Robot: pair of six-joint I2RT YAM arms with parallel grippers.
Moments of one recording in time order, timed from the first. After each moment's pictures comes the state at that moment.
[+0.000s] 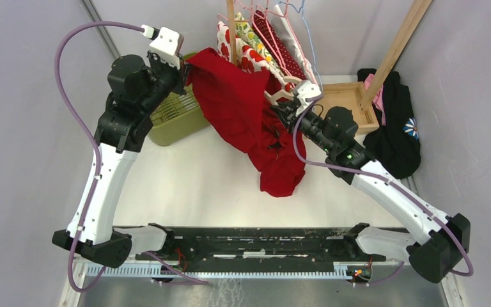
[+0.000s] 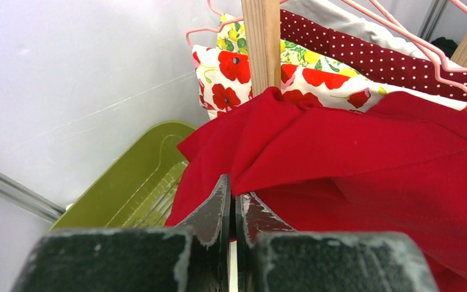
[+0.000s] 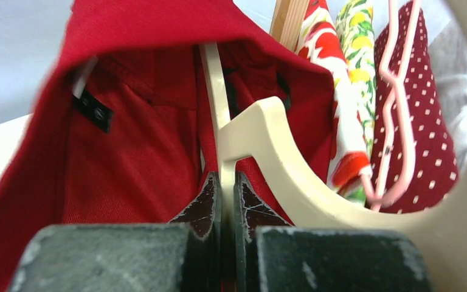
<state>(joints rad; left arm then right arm) -0.34 1.25 1.71 -0.50 0.05 0.16 0.62 1.17 1.04 0.22 -0.14 -0.13</state>
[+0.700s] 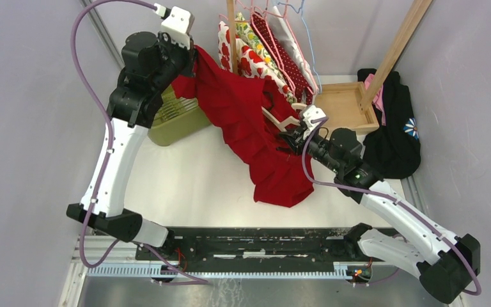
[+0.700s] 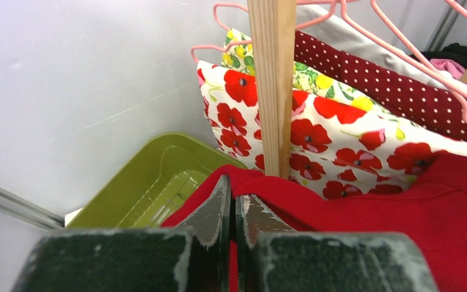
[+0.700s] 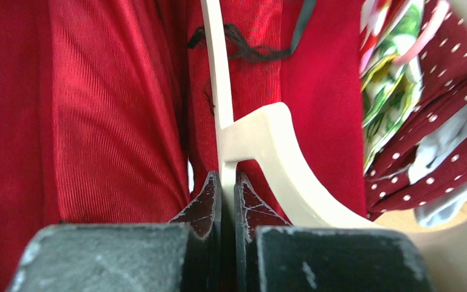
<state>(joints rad) -0.35 1.43 1.90 -0.55 0.04 0.16 0.61 0.96 0.79 0.13 -0.17 -0.07</state>
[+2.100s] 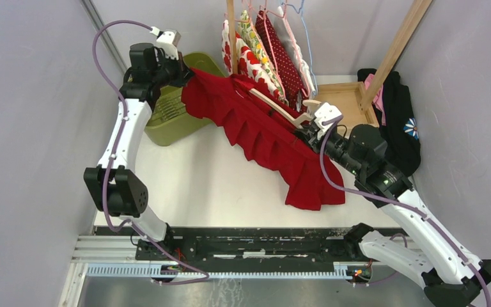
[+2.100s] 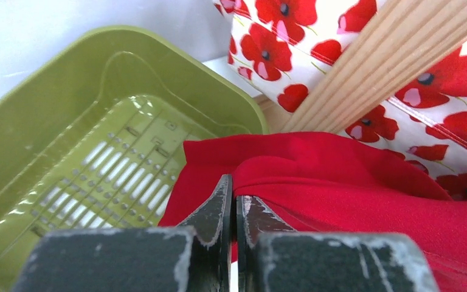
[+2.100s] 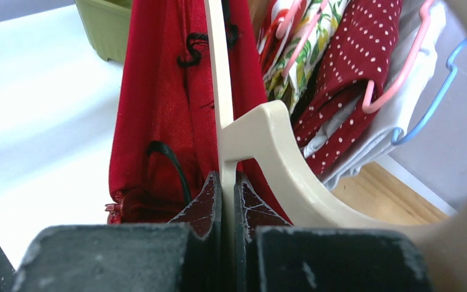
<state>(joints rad) -0.05 1.63 1.68 -0.38 0.36 0.00 0.61 0.85 1.00 -0.24 -0.12 -0.23</state>
